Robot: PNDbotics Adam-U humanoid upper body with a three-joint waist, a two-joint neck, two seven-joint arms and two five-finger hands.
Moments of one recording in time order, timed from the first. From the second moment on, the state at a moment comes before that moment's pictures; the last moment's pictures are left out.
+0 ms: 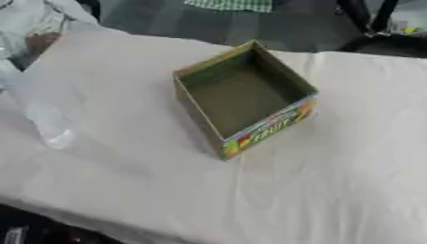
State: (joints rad) left arm 0.06 0.47 0.07 -1.98 0.72 -0.33 0.38; right arm -0.48 -0.69 -0.21 -1.63 0.15 0.18 -0.65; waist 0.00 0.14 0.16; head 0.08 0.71
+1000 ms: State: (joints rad) left arm 0.10 0.43 0.10 -1.98 0.79 -0.29 0.46; right arm -0.48 -0.69 -0.21 -1.62 0.15 0.17 -0.65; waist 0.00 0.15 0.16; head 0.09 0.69
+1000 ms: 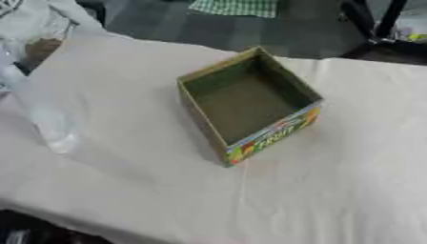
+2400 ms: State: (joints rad) left arm 0.00 0.42 0.14 -1.98 1.04 -0.17 0.55; right arm -0.48 -0.69 -0.21 -1.61 0.14 0.17 -0.66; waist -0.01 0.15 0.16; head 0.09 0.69
